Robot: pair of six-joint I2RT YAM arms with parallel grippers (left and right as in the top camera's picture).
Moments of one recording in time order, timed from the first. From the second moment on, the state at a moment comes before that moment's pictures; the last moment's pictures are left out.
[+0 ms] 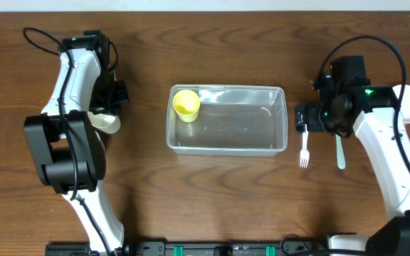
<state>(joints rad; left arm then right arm) 0.09 2.10 1.72 -1.31 0.00 -0.22 0.06 1.51 1.24 -1.05 -0.05 0.05</state>
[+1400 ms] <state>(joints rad) -0.56 1.75 1.47 -1.26 0.01 -0.24 0.06 1.51 1.24 -1.05 -0.05 0.05</state>
